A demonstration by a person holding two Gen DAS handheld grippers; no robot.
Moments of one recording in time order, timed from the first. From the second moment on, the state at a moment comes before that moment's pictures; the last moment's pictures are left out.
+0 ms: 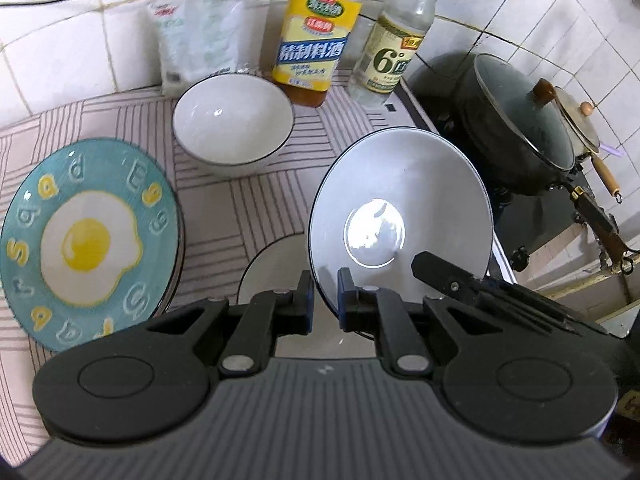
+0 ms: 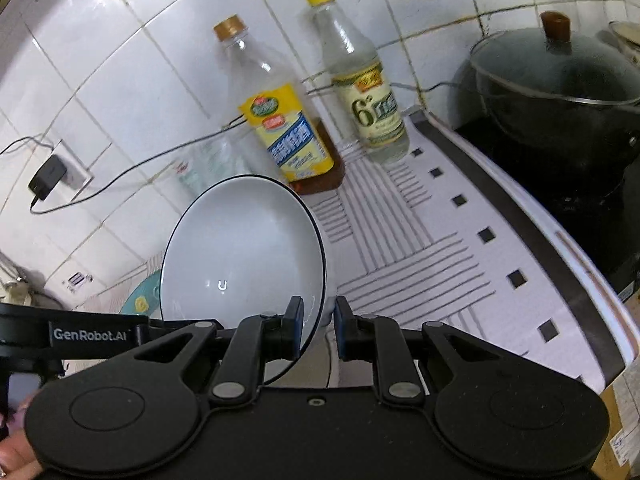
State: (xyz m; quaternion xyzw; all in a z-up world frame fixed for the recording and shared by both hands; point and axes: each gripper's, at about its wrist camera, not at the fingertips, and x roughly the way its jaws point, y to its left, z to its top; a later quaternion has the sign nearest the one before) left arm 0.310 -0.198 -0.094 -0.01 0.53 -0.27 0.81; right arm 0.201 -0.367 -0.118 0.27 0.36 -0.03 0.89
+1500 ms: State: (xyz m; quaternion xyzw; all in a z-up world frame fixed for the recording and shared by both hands) left arm 0.312 -0.168 -0.145 -0.03 0.62 -0.21 0.75; right arm 0.209 -0.297 -0.141 0.03 0.38 -0.02 0.93
